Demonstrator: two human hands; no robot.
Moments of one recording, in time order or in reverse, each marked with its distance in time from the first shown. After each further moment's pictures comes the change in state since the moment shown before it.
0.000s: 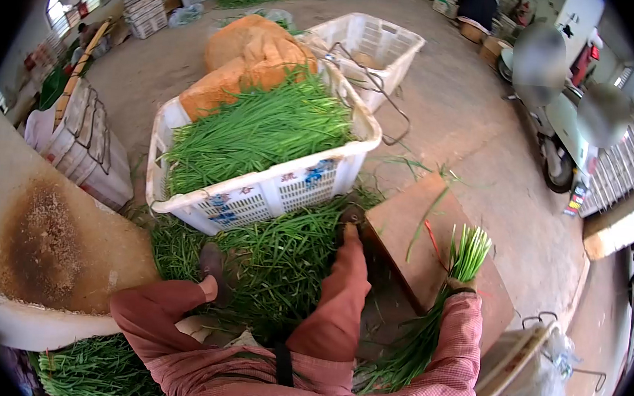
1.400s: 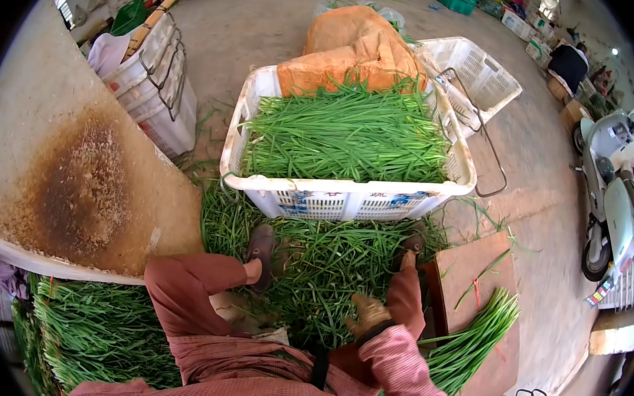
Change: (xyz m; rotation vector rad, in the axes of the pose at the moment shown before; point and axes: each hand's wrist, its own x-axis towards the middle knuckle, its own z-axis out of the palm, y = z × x) left_hand 0.023 0.051 0.036 0.074 -0.281 0.038; right_hand -0.213 -0.160 0.210 -0.681 -0.883 -0.887
